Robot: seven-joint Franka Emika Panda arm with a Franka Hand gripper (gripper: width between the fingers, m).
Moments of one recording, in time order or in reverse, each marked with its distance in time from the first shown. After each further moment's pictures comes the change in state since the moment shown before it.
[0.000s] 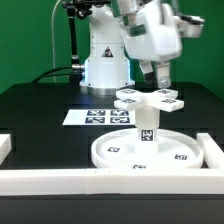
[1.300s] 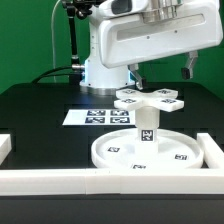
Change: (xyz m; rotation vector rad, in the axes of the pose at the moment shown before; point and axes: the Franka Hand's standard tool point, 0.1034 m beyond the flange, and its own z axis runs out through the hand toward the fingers) arm -0.011 -0.001 0.002 -0.095 -0.055 -1.501
